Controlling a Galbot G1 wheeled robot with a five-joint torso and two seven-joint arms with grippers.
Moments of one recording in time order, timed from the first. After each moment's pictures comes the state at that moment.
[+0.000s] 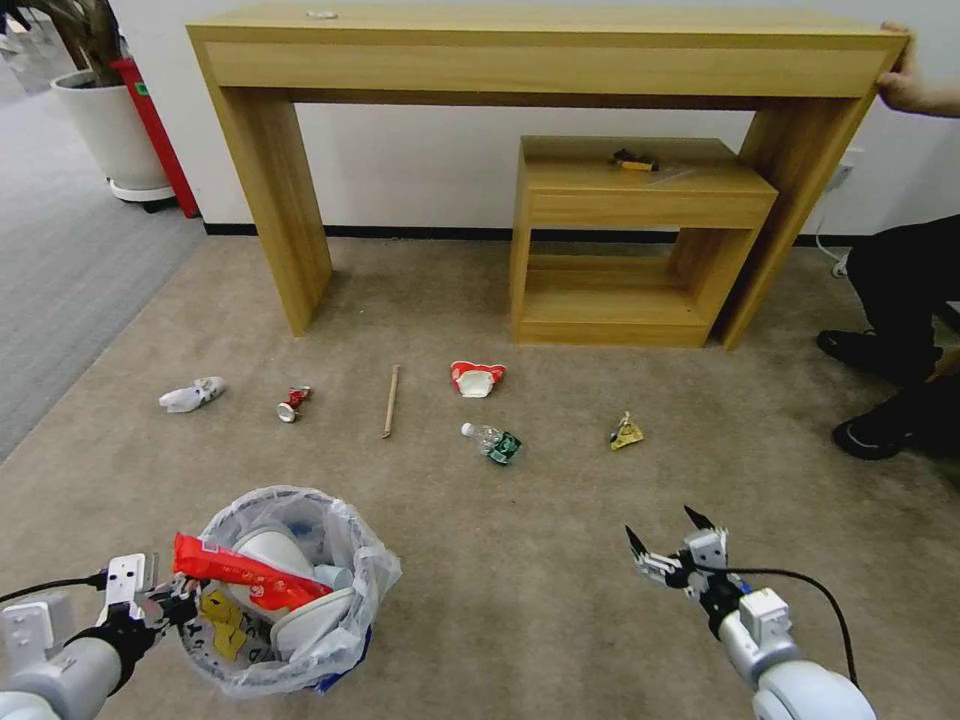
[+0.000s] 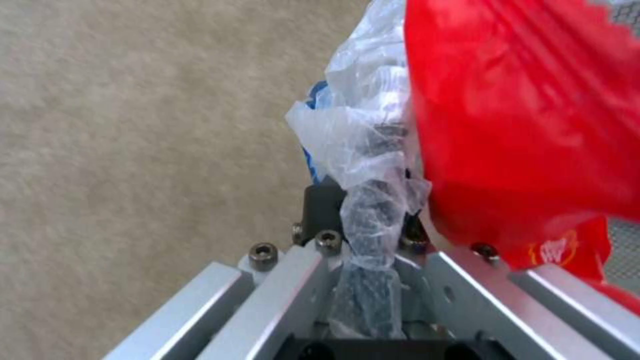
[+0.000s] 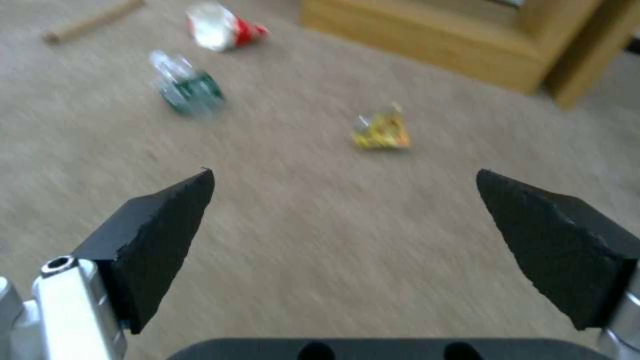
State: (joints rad) left arm 1.79 -1.21 -1.07 -2.19 -0.68 0.74 0.13; right arm -1.63 1.08 0.55 1.83 0.23 0.01 -0.06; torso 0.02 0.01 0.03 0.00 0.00
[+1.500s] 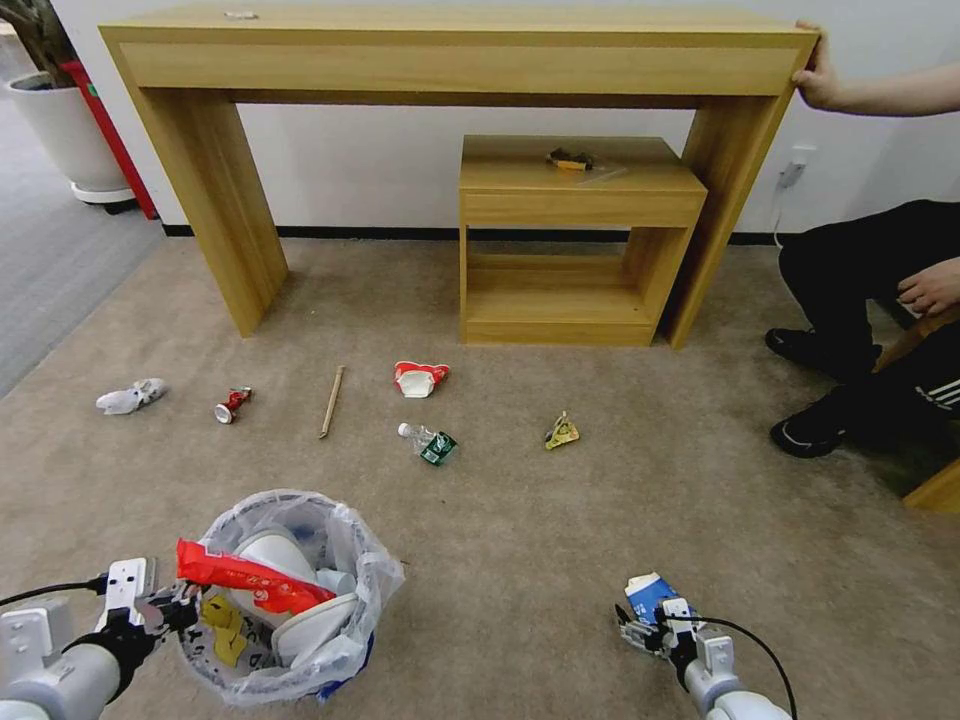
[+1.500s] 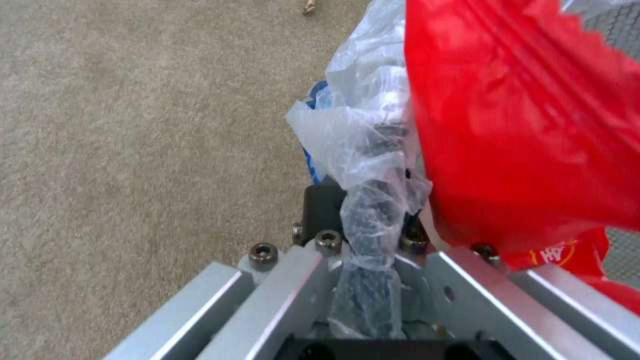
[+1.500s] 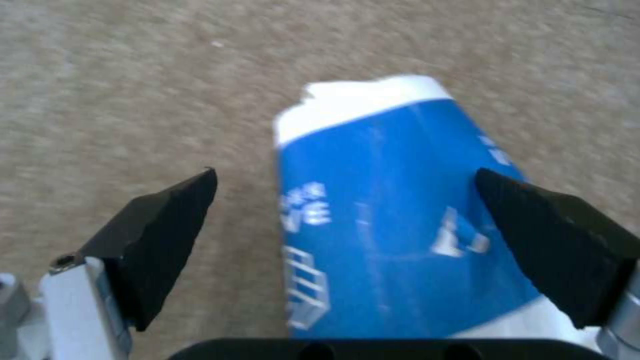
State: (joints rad) left arm 1.81 -1.21 -1.07 -2.22 -0.68 0.74 0.14; right arm -1.39 1.21 0.43 1.30 0.27 -0.06 -0.10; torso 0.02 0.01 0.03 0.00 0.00
